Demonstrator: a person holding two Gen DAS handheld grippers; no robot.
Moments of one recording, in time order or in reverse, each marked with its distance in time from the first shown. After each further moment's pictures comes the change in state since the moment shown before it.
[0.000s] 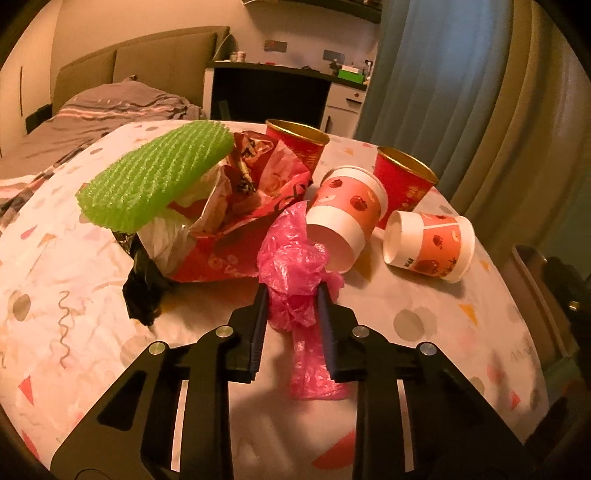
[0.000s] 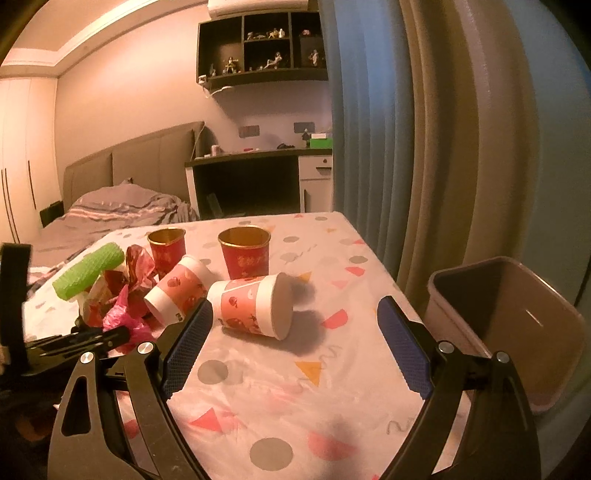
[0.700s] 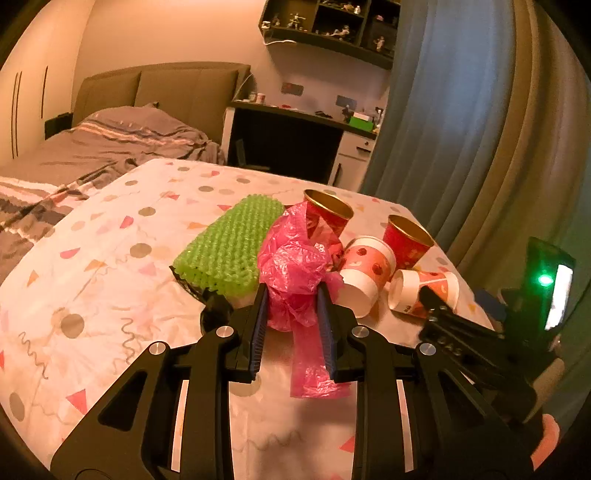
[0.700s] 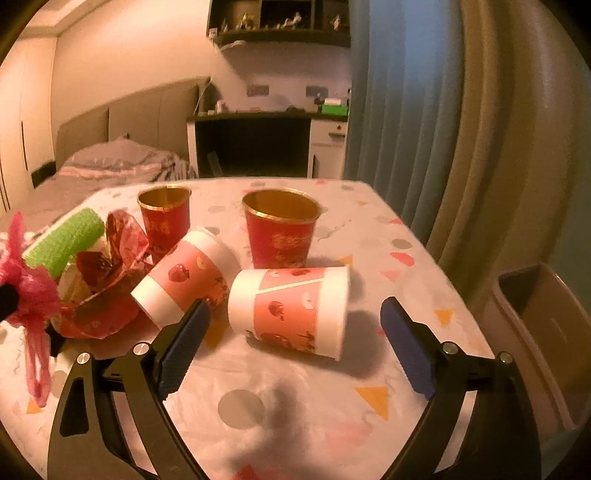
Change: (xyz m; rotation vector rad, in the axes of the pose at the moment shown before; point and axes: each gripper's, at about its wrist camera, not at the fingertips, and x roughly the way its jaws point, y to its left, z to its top) left arm -0.061 0.036 0.020 -0.066 -0.166 0.015; right arm 0.081 0.057 0.005 -0.084 0.155 -0.032
